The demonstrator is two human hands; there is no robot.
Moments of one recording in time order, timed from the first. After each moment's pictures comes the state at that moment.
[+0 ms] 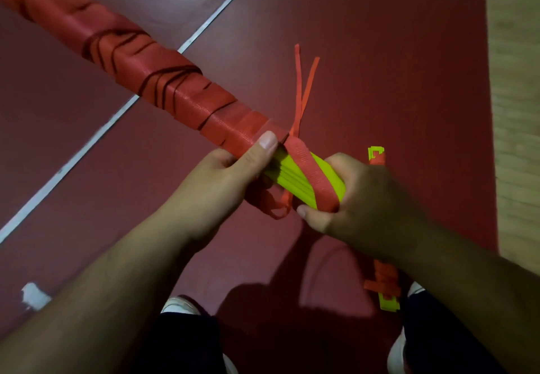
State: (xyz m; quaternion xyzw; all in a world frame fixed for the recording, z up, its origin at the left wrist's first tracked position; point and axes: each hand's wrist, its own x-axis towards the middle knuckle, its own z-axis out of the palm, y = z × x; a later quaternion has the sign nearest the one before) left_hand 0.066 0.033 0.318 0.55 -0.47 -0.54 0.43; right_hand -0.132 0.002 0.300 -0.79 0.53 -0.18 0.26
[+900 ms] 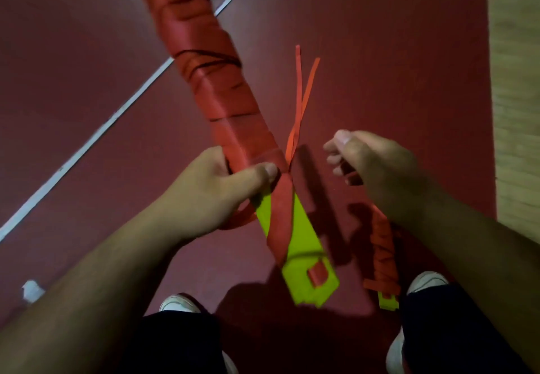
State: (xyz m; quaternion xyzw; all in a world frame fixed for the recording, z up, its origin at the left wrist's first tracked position) left_hand 0.074 0.035 0.322 0.56 -0.58 -0.46 0.39; right_hand -0.139 -0.028 0.299 -0.66 0.53 -0.28 0.45
